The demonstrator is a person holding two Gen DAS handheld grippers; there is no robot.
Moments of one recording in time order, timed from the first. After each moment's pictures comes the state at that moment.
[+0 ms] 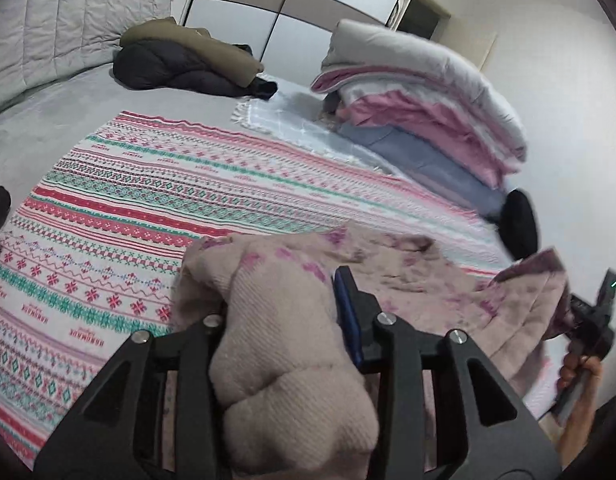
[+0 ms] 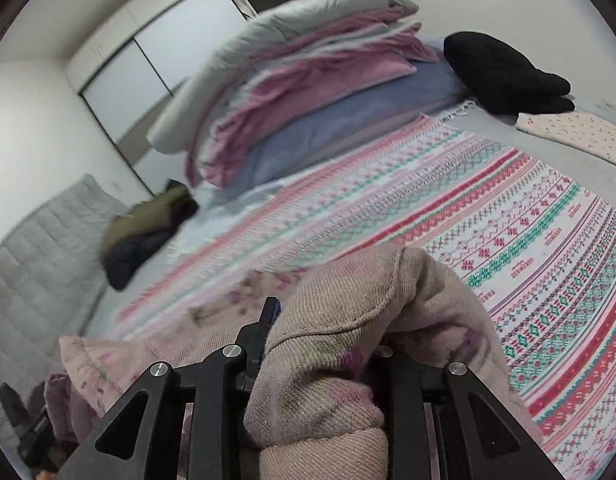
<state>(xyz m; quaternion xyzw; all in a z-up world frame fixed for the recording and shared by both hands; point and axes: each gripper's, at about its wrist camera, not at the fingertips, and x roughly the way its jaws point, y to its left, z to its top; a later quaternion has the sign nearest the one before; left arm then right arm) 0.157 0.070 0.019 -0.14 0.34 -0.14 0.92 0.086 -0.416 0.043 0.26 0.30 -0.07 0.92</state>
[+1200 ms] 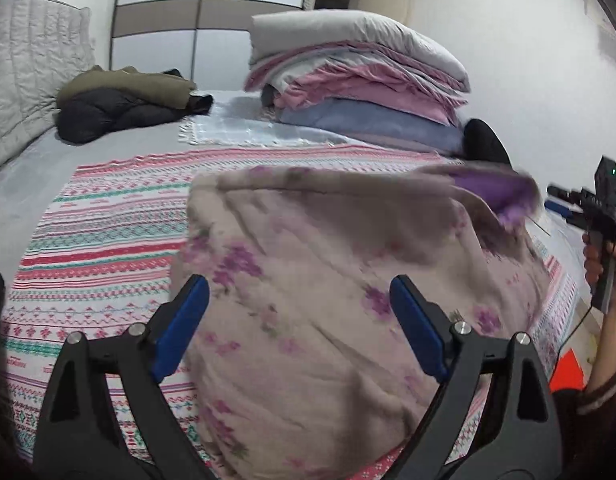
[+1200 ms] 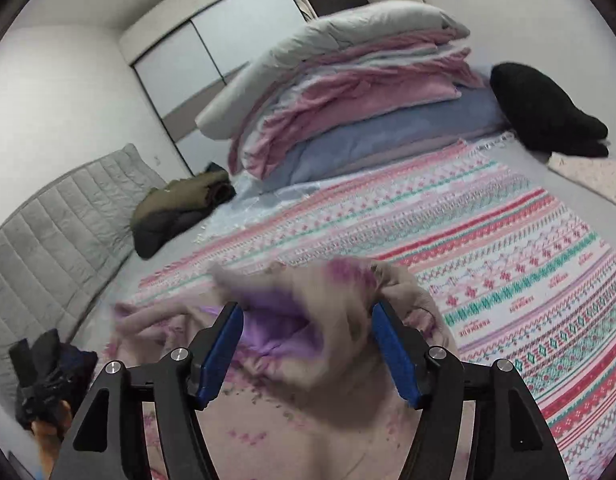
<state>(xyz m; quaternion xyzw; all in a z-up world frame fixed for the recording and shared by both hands) 0.114 0.058 0.029 -0.01 0.32 -0.24 0.92 0.035 -0.422 0.077 0.20 0.27 0.02 0.94</state>
